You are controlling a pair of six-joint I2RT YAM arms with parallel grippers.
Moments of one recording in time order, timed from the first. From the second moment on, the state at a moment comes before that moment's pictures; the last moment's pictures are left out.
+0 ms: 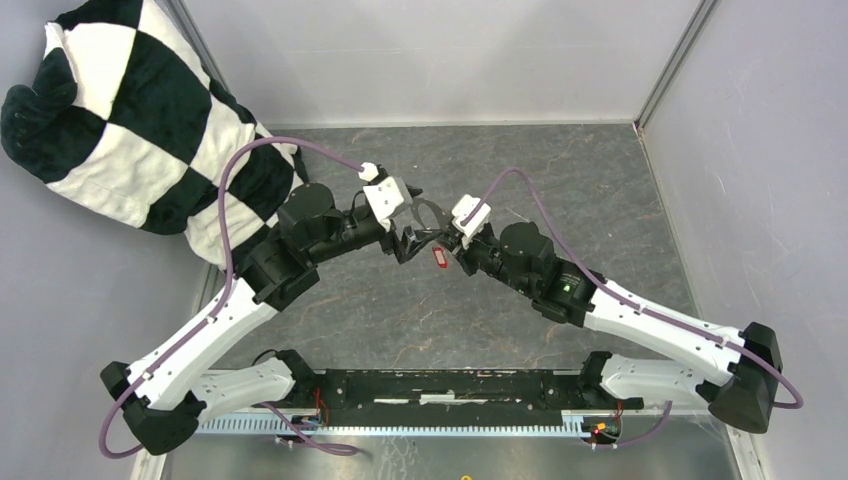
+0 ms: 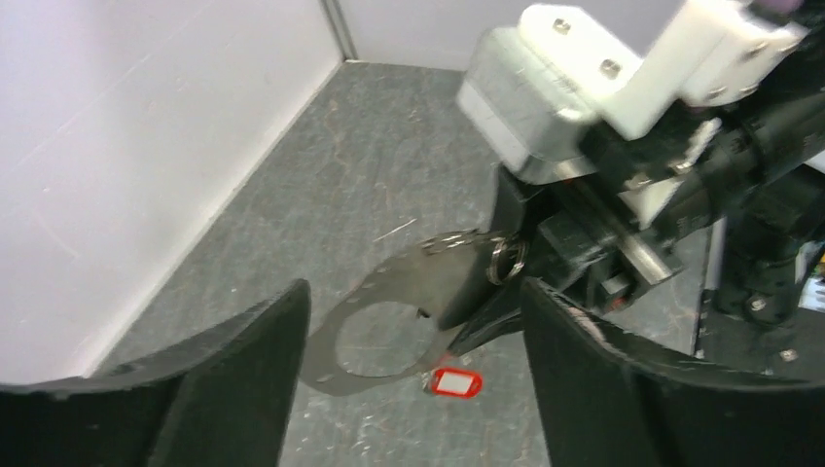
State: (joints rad) left arm -0.78 0.99 1.13 -0.21 0.33 0.25; right arm 1.01 1.09 0.88 0.02 0.13 -0.12
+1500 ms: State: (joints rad) left arm -0.25 1.33 1.56 -0.97 0.16 0.17; right arm 1.09 2.03 1.18 -0.25 0.93 -0.41
